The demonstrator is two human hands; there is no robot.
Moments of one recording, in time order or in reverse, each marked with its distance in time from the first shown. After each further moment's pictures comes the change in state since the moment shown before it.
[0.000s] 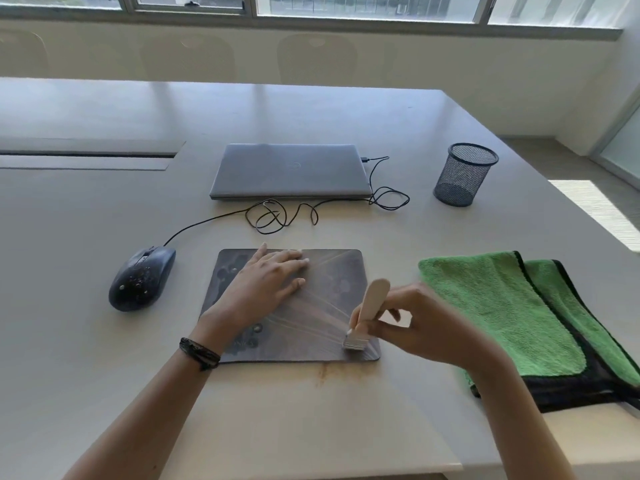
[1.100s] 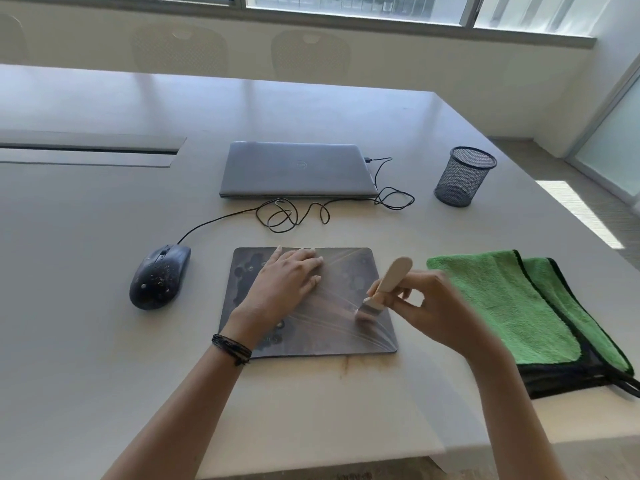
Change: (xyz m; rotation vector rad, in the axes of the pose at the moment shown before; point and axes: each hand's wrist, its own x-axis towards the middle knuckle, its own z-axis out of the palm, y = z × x) left_hand 0.000 0.003 0.001 -0.017 0.001 -0.014; right_hand 0.011 -0.010 0.009 -0.110 0.225 0.116
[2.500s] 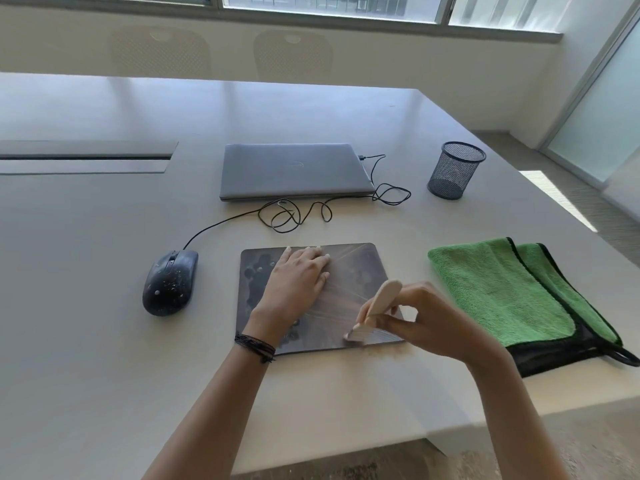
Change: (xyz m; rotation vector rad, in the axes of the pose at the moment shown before) left_hand -0.002 0.002 0.001 0.014 0.030 0.014; right_hand -0.009 -0.028 0.022 0.095 -0.146 -0.024
